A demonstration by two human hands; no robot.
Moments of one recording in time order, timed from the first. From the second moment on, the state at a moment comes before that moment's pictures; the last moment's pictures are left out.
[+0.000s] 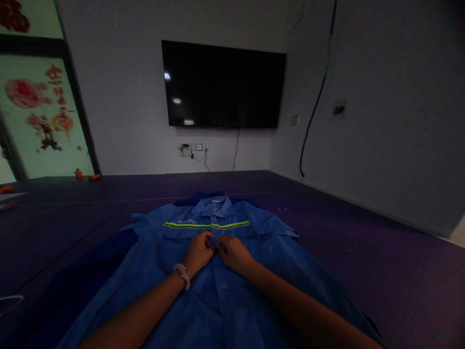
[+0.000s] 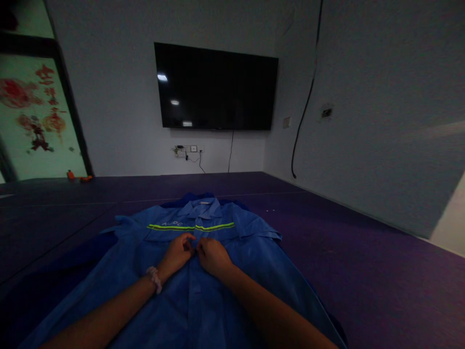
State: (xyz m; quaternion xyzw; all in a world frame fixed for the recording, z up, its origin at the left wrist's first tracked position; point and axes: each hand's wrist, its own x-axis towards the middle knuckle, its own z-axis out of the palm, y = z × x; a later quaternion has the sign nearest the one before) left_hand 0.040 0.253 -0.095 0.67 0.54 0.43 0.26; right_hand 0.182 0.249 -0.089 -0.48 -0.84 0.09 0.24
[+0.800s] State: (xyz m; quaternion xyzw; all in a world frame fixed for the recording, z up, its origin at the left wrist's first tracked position) left_hand 0.038 0.252 -0.092 0.67 0.56 0.42 0.27; right_hand 0.184 0.256 -0.094 -0.47 -0.82 0.13 0.29
